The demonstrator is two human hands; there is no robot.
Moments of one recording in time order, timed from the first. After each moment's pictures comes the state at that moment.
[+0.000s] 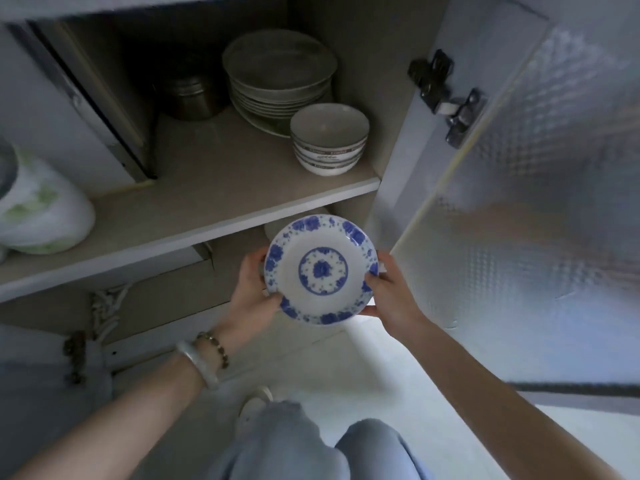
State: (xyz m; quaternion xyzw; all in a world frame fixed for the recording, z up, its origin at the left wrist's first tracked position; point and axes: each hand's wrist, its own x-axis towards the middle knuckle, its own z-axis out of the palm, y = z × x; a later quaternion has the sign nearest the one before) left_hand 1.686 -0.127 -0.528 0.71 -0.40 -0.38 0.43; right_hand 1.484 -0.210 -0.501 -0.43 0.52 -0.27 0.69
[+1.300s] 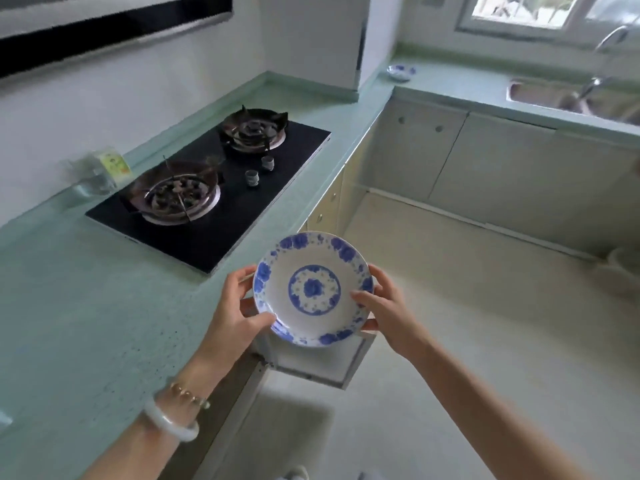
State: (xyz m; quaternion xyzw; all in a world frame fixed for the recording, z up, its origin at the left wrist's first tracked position) left_hand 1.563 -0.179 0.065 0.45 -0.58 -0.57 0.36; right_hand 1.321 -0.119 0.062 -0.32 0.58 -0.51 0.55
